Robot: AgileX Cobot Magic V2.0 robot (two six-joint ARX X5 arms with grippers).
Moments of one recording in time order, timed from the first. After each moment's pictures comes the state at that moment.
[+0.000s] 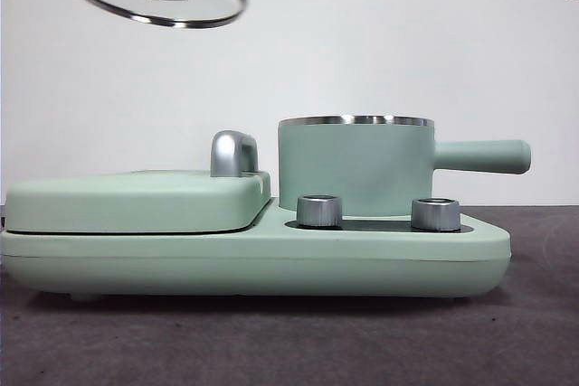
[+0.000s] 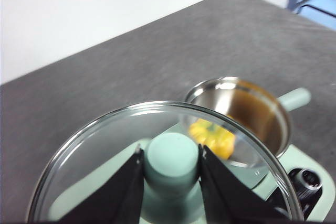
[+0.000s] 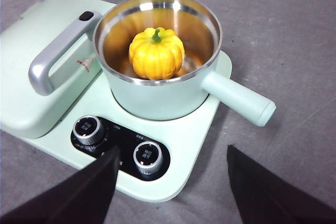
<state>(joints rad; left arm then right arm) -0.35 1.20 1.21 -0.40 0.38 0.17 0.72 0.68 0.81 -0.68 0.21 0.23</state>
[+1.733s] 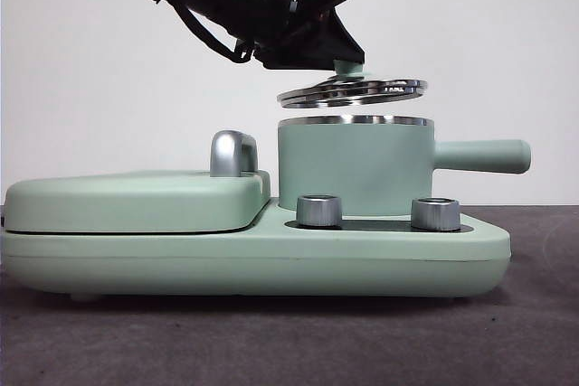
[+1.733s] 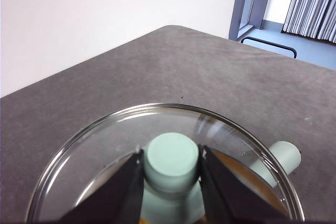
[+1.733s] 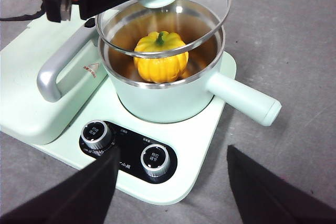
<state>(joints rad) -0.63 1.73 1.21 0.32 0.30 0.06 0.73 0.68 0.81 -0.67 0.21 0.27</state>
